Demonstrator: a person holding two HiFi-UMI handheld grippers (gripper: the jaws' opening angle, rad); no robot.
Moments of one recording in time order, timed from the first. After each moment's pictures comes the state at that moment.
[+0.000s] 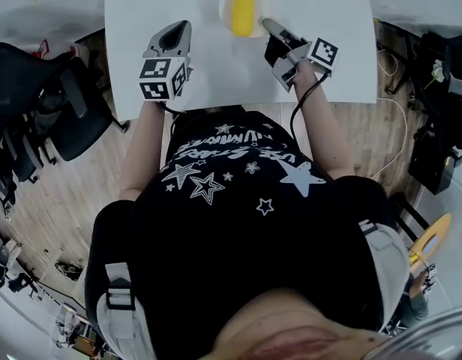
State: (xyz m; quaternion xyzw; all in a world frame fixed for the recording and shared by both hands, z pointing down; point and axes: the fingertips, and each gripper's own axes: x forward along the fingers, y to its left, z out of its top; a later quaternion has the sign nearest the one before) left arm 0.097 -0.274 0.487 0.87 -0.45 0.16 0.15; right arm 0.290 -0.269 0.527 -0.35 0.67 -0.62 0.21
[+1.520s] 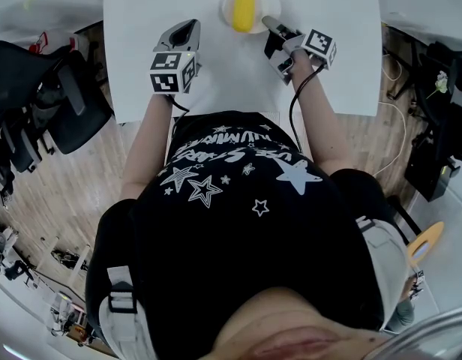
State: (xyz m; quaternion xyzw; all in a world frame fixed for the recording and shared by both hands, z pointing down) left arm 0.111 -0.308 0.533 0.85 -0.46 0.18 0.20; right arm 0.290 -0.318 0.589 -0.38 0.62 -0.67 0.15
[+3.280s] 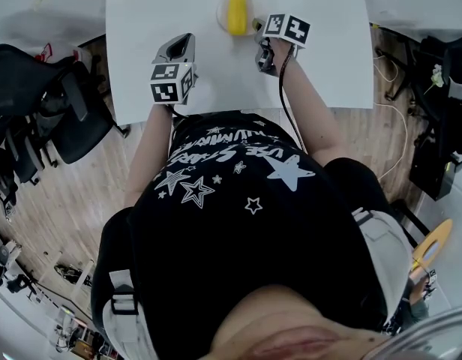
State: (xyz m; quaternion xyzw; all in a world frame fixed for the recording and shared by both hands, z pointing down) left arm 0.108 -0.267 0.522 0.84 -0.47 0.20 0.19; right arm 0.301 -0.310 0.598 -0.54 0.64 -0.52 -0.15
